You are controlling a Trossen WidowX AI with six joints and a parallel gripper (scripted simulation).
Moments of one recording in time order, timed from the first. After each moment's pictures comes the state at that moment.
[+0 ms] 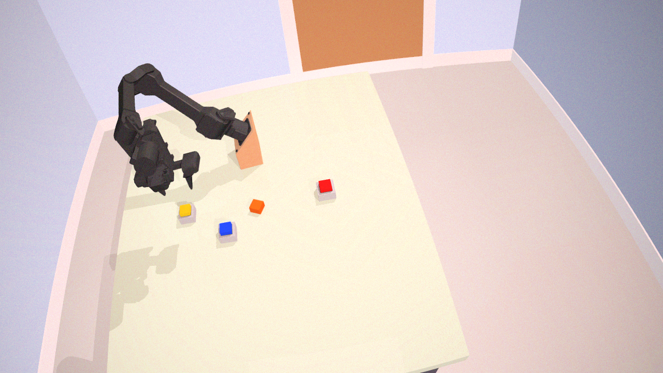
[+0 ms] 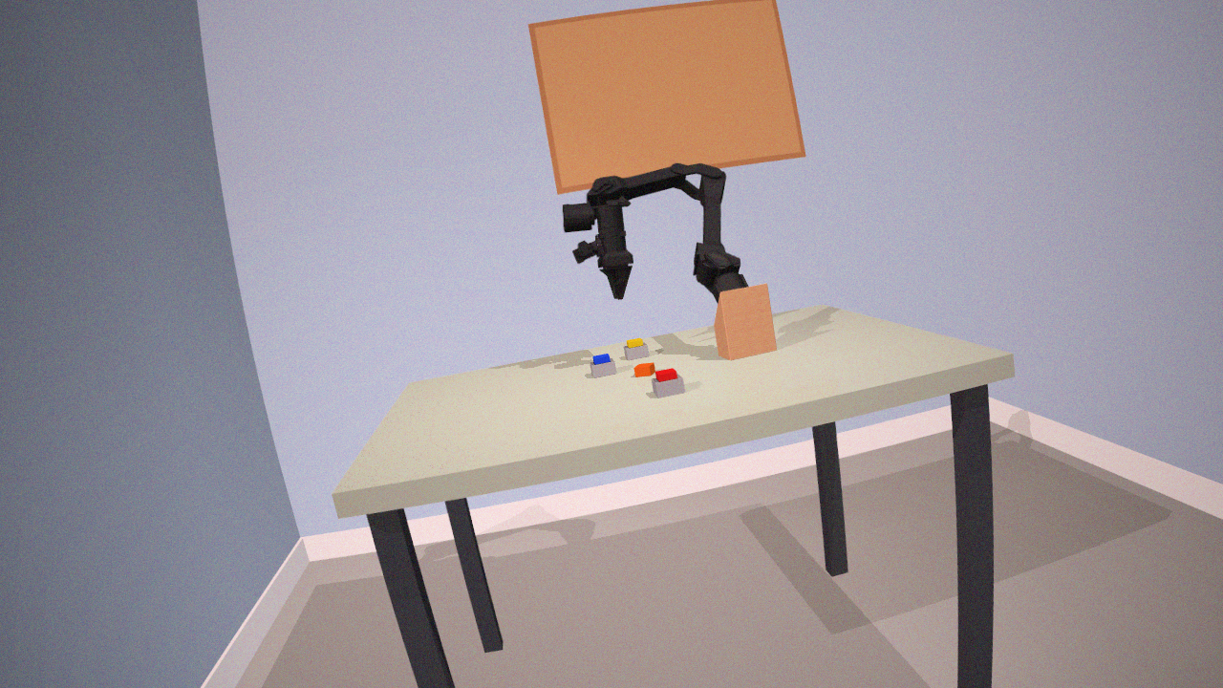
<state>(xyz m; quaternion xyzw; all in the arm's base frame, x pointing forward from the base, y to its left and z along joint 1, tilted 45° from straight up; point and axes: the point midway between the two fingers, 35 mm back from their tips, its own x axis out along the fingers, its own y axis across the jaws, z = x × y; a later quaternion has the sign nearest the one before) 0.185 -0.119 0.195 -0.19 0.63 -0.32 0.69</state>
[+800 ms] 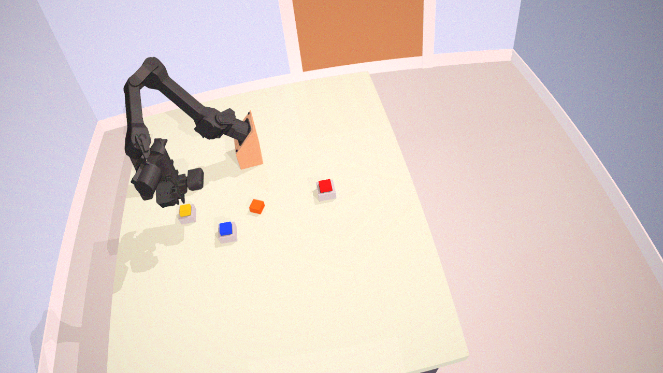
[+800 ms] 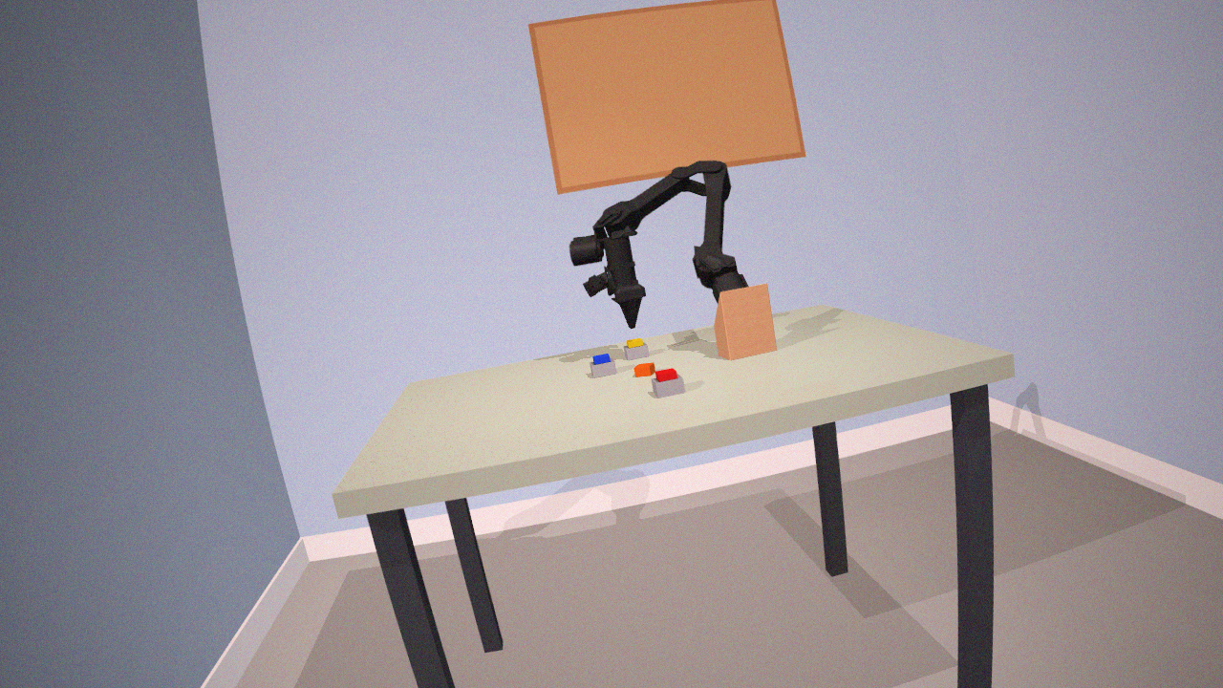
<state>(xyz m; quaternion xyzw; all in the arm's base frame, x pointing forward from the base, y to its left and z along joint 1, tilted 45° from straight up) 0.159 -0.177 0.156 -0.21 0.65 -0.34 0.65</state>
